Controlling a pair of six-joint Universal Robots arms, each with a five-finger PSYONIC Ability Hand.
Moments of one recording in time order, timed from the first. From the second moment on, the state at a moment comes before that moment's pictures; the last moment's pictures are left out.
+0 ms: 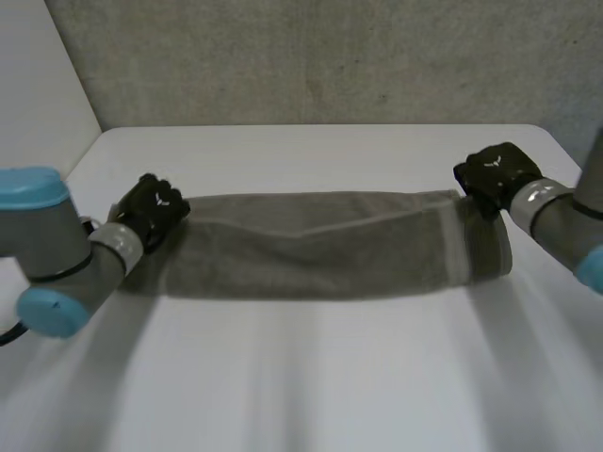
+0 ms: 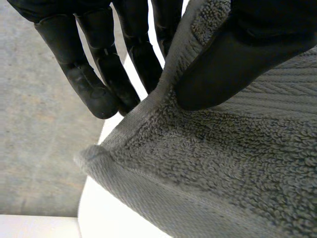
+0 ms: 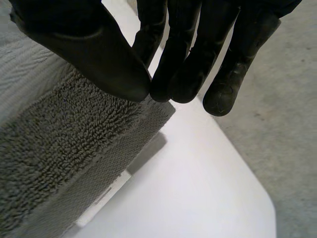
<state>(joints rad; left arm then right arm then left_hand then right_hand) 4.51 -2.22 -1.40 3.38 -1.33 4.12 1.76 -0.96 1.18 0.07 1.34 2.48 1.41 1.51 1.55 1.51 1.47 1.33 1.31 1.34 1.34 1.17</state>
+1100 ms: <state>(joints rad) 4.40 -2.66 -0.71 3.35 -1.61 4.03 1.86 -0.50 0.57 -0.12 1.53 2.51 0.26 0.26 0.25 0.26 0.23 0.23 0.24 0.23 0.25 0.05</state>
